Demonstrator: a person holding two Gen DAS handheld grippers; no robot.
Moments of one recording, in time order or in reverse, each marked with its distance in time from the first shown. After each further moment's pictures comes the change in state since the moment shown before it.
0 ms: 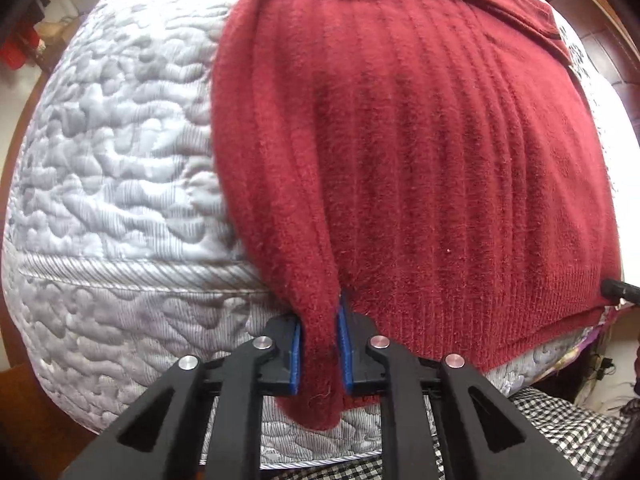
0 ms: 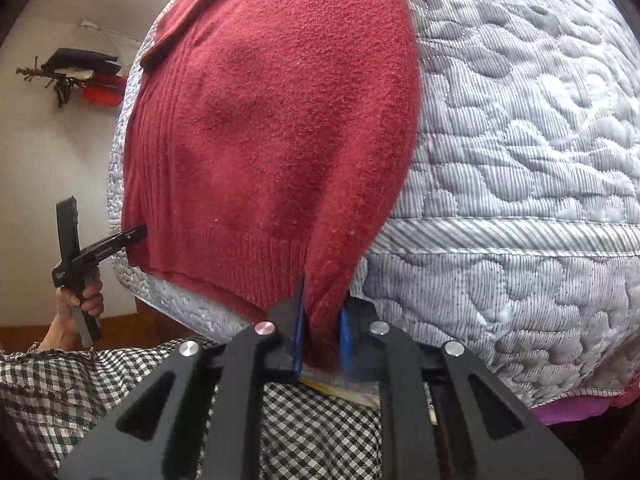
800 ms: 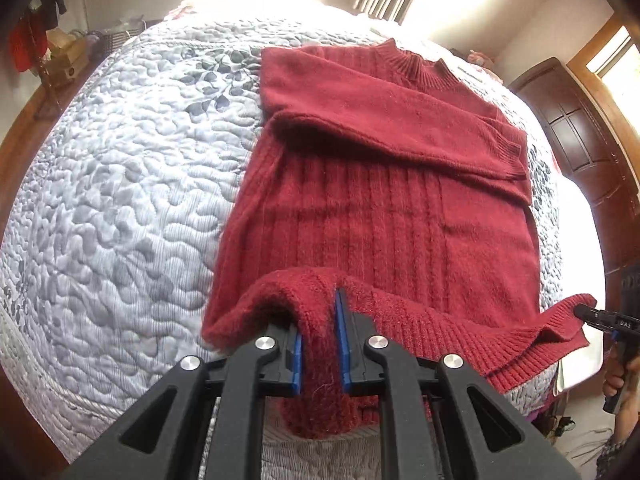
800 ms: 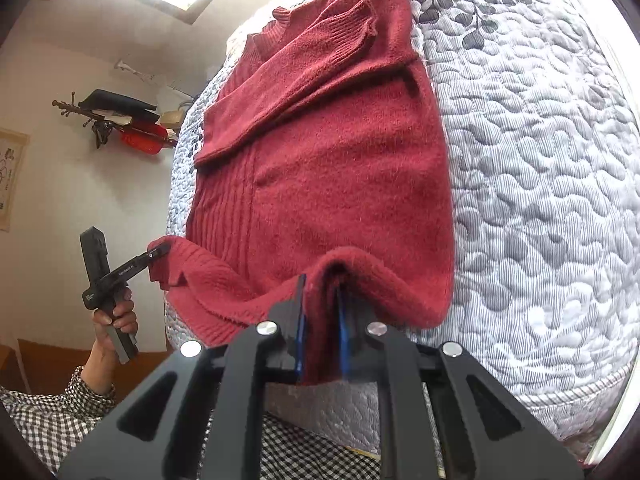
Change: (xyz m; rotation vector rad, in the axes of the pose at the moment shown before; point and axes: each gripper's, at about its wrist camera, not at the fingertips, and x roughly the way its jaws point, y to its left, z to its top) left arm -0.076 0.023 0.129 -0.107 -0.247 -0.154; right arm -0.085 0.016 0.115 -0.005 -0.181 0.132
